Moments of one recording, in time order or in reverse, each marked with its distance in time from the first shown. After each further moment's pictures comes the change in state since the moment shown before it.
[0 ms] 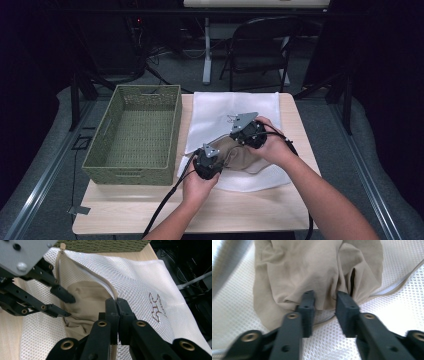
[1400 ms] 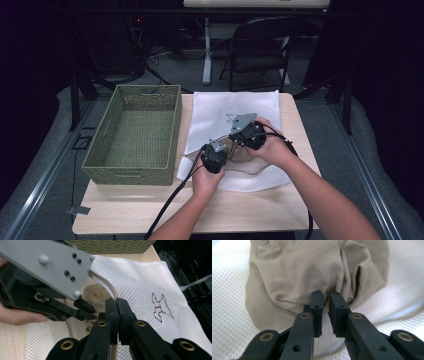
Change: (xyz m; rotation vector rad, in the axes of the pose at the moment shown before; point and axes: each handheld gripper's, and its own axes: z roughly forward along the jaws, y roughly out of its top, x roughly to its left) left arm -0.002 0.012 0.029 -0.026 0.043 -0.019; right arm 0.004 0.003 -0.002 0.000 0.012 -0.011
